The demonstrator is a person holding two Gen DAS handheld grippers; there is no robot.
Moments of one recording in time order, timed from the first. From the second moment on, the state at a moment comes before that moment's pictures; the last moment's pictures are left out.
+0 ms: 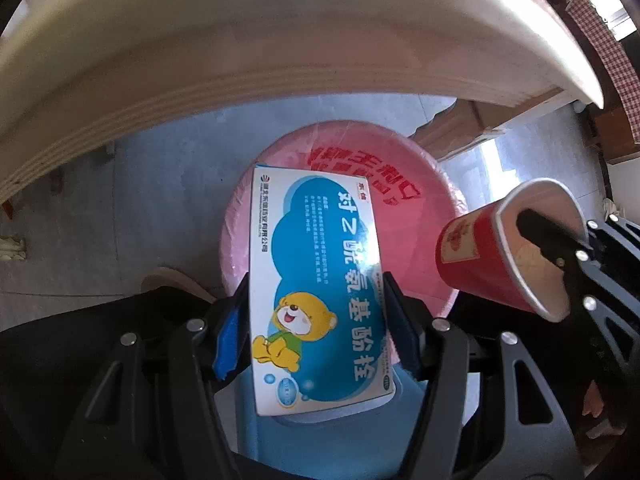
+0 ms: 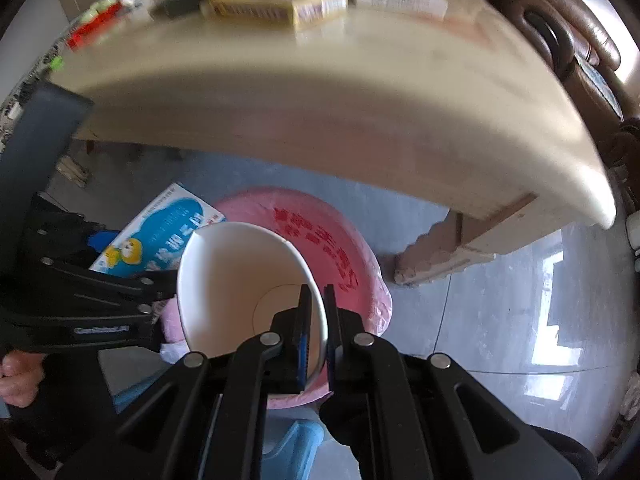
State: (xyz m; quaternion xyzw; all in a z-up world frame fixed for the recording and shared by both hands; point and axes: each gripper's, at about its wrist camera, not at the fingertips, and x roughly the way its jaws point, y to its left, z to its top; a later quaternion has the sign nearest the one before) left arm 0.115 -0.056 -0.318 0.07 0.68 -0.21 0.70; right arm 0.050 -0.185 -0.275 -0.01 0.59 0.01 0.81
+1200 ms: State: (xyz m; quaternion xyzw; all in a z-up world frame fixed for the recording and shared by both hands) left arm 0.124 -0.083 -0.386 0.15 0.72 -0.19 0.64; right arm 0.074 -0.196 -0.359 0.00 0.65 0.03 0.76
